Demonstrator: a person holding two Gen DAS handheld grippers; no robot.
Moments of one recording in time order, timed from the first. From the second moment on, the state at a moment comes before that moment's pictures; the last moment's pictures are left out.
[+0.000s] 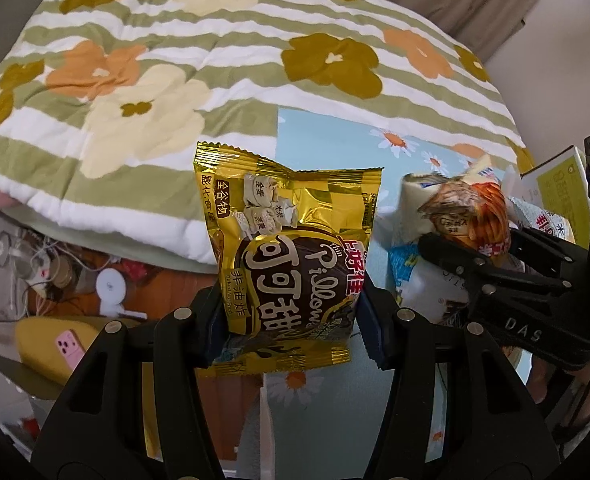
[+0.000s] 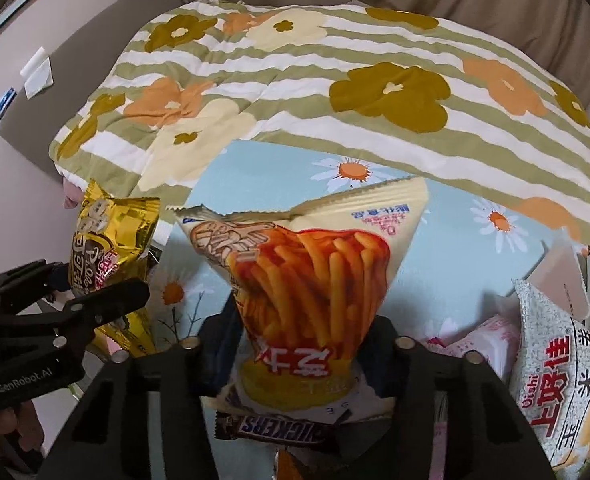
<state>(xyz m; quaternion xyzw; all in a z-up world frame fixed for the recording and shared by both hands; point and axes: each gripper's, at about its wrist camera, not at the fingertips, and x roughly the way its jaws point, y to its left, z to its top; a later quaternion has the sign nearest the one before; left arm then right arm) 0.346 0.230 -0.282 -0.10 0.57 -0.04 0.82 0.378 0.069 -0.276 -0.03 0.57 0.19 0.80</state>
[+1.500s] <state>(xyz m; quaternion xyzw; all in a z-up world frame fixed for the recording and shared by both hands) 0.328 -0.153 -0.118 -0.07 0.45 -0.14 0.88 0.337 -0.300 -0.092 0.05 0.44 0.14 0.89</state>
